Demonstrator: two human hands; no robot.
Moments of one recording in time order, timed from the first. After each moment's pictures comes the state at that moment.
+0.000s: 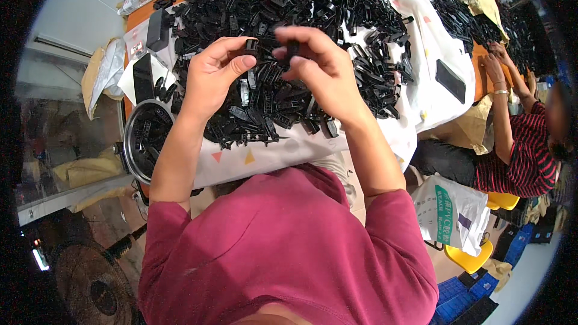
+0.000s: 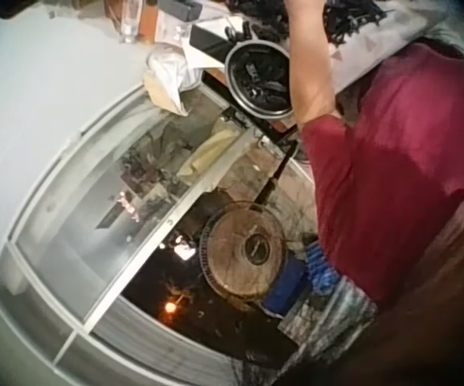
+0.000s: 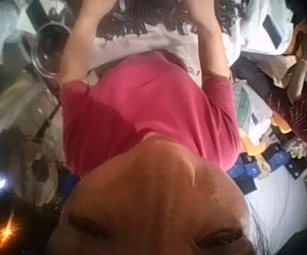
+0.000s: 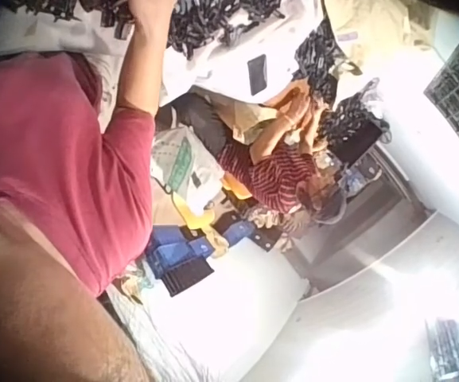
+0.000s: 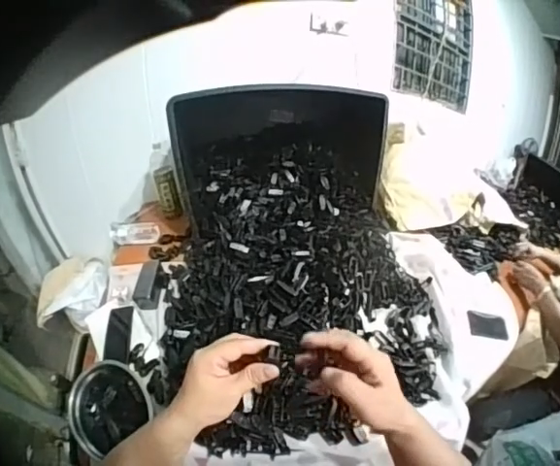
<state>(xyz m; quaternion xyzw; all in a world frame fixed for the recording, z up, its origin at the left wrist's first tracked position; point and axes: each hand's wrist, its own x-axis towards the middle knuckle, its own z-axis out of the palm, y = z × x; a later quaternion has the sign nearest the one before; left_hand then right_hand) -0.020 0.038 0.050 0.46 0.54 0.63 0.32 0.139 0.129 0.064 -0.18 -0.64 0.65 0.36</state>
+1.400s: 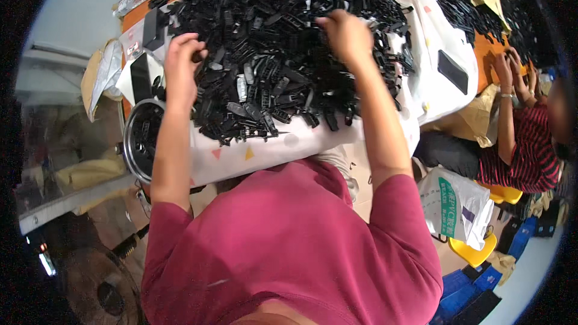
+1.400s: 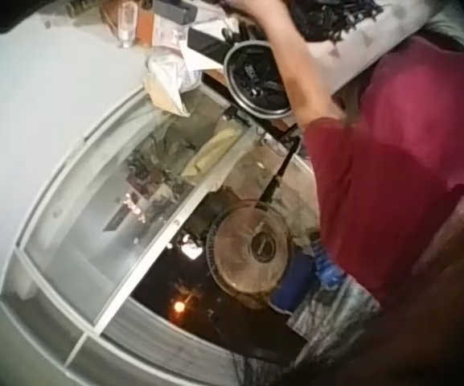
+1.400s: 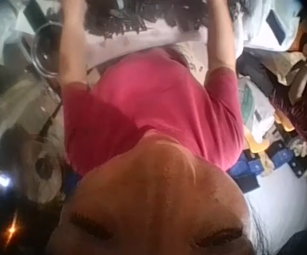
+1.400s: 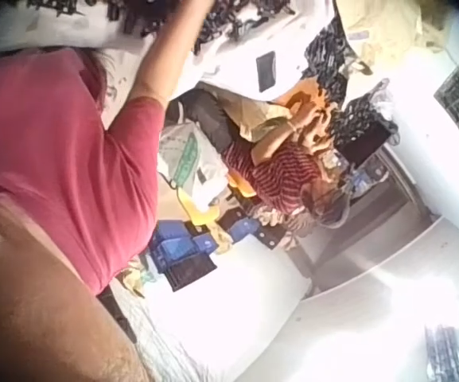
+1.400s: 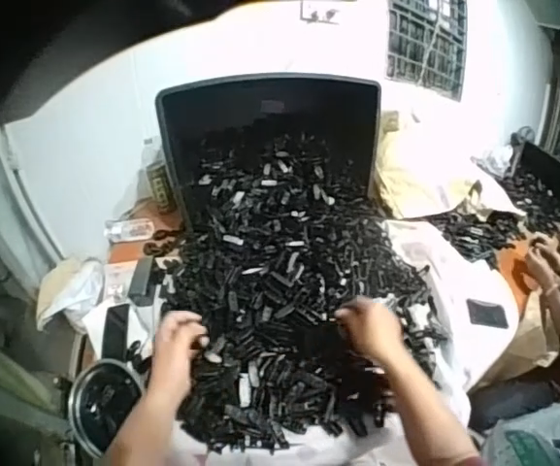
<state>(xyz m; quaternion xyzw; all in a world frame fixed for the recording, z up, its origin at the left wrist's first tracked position) -0.075 0.033 0.014 0.24 0.63 0.69 0.26 0.139 0.225 -0.001 -0.48 -0.83 0.22 0.18</state>
